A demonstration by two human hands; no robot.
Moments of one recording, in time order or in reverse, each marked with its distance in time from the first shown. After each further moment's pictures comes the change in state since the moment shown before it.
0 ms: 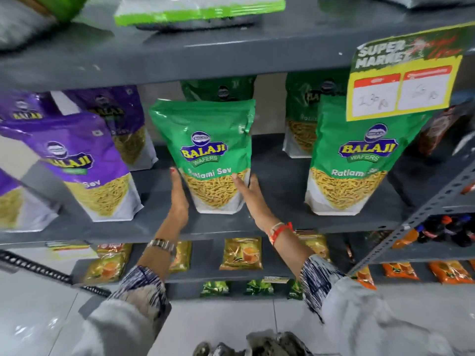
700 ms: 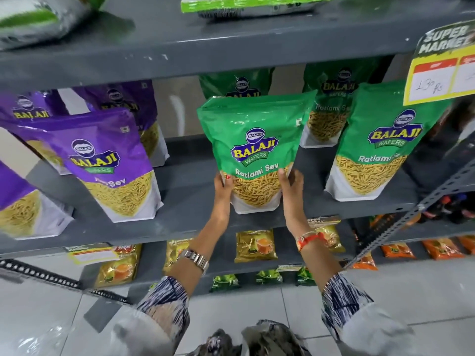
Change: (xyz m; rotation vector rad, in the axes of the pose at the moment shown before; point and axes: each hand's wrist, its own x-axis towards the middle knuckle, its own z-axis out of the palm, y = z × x) left_hand -0.045 0.010 0.004 0.030 -0.281 0.014; right_hand -0.022 0.009 0.010 0.112 0.466 -0.098
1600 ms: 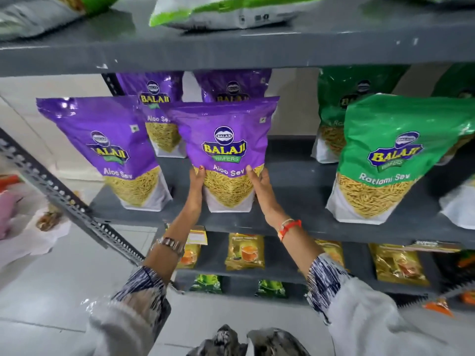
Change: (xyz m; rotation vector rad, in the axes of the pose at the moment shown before) left_hand 0.031 0.032 -0.287 0.042 0.266 0.071; right_hand -0.067 0.059 0.262 -0.076 -0.506 0.173
